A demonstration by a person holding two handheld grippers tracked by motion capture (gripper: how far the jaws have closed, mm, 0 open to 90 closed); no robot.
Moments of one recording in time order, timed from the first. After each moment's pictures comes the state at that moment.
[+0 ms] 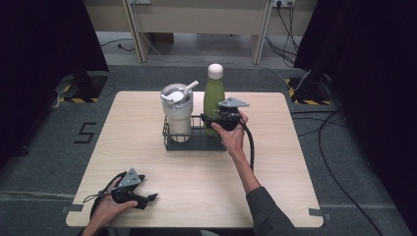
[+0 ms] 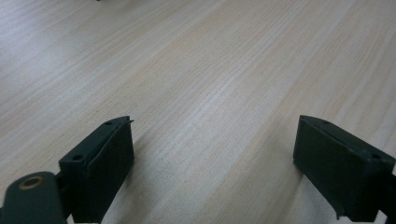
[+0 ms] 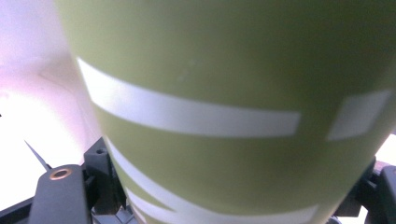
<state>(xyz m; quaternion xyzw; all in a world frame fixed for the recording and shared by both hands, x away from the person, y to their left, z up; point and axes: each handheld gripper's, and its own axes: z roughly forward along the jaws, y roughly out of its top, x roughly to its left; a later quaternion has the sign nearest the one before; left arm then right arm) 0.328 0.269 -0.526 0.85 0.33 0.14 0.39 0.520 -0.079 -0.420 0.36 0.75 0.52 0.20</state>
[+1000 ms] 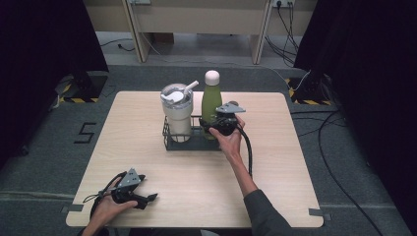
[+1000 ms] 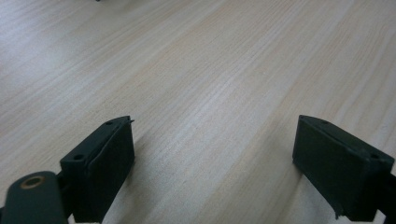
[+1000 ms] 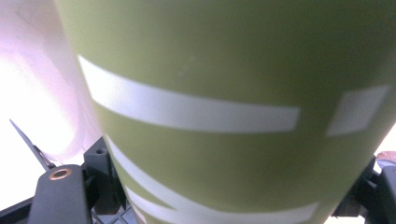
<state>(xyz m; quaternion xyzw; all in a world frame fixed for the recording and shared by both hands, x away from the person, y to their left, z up) 0.328 0.269 -0.526 0.85 0.32 0.14 0.39 0.519 -0.073 -0.443 0.35 0.75 0.52 0.20</state>
